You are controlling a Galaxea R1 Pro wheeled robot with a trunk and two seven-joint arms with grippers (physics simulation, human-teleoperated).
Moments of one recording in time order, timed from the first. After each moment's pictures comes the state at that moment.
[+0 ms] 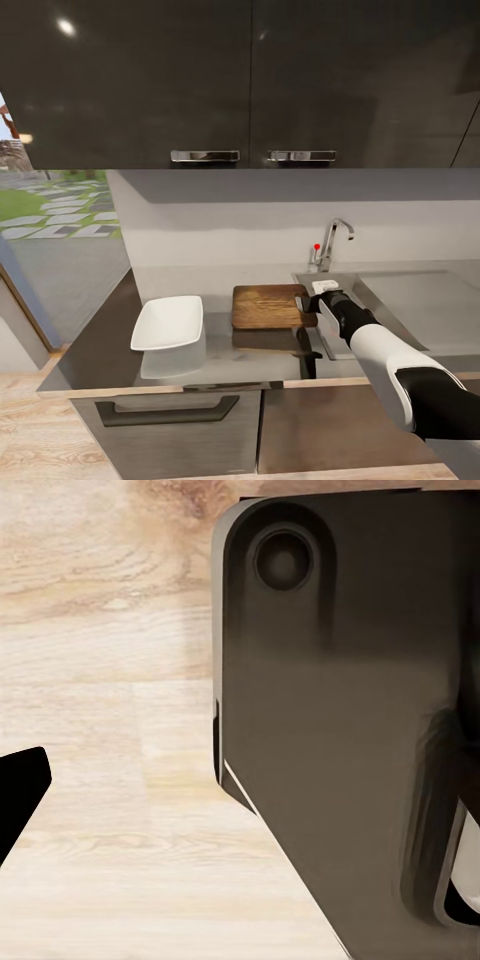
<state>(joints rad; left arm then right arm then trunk) 0.01 0.04 0.00 0.07 0.01 -0.25 0.00 -1.09 -0.03 0.08 -0.33 0.02 0.47 0.00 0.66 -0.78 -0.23</state>
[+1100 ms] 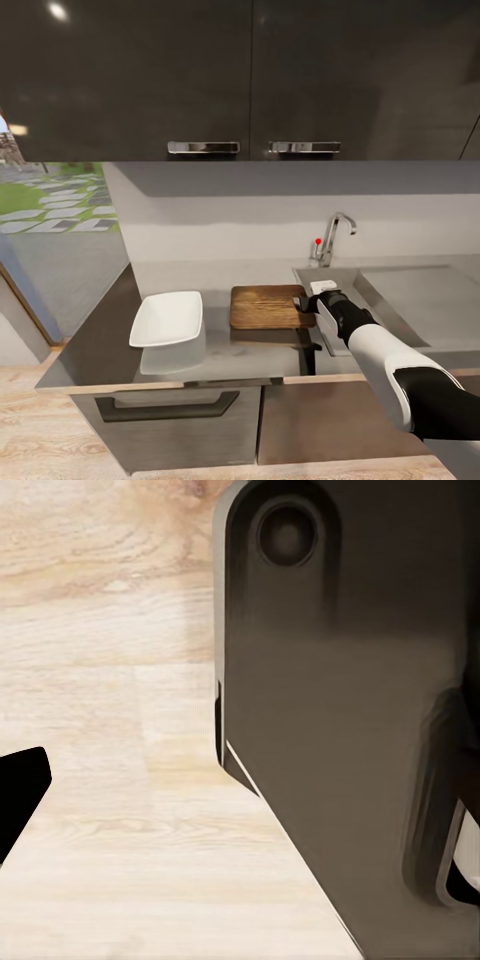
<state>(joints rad) 0.01 0.04 0.00 0.07 0.01 -0.26 0.00 -1.09 -0.02 0.08 -0.33 0.02 0.48 0.00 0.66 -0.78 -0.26</state>
